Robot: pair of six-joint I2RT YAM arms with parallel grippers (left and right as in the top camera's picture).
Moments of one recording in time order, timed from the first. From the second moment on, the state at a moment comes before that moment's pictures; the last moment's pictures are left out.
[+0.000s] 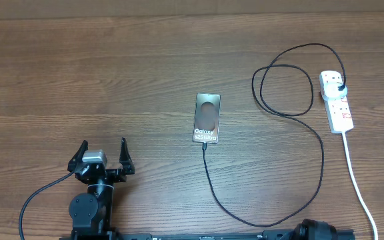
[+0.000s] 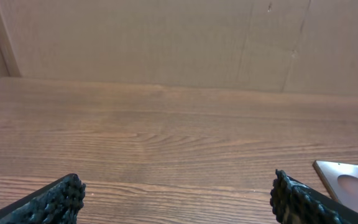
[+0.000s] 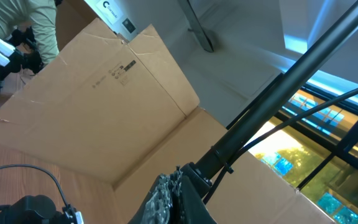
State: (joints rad) left arm 0.00 0.01 0.01 -0.08 -0.02 -0.08; right arm -0.27 0.35 1.63 -0.23 -1.18 0.17
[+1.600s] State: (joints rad) left arm 0.06 0.01 0.01 -0.08 -0.02 -0.07; right arm -0.01 0.01 1.35 -0.19 -0.87 0.00
